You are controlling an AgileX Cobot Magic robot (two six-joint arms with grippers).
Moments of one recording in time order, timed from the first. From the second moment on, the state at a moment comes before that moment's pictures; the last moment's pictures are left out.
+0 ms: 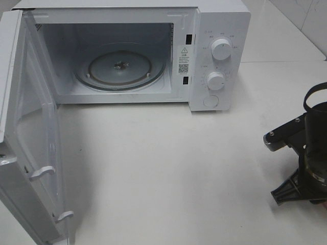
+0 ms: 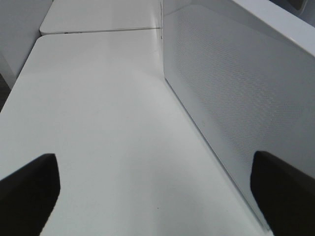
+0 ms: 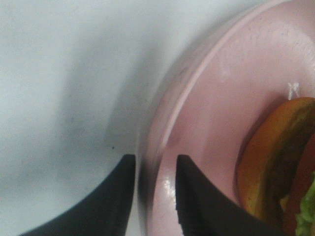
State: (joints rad) left arm 0.05 0.00 -0.50 -0.13 1.04 0.14; right arm 0.49 1.69 -0.53 -0.89 0.63 1.04
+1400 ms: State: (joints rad) left arm 0.05 0.00 -0.50 -0.13 1.04 0.14; right arm 0.49 0.60 -0.56 -0.05 1.09 0.14
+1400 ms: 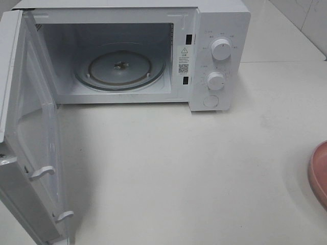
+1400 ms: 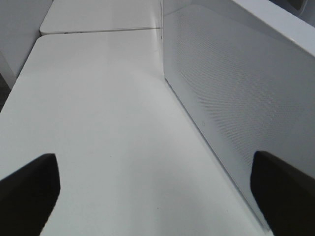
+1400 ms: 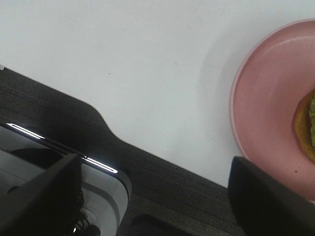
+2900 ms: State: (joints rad) left arm 0.05 0.00 -0.50 -0.13 1.04 0.14; right arm 0.09 0.00 -0.51 -0.05 1.04 0.12
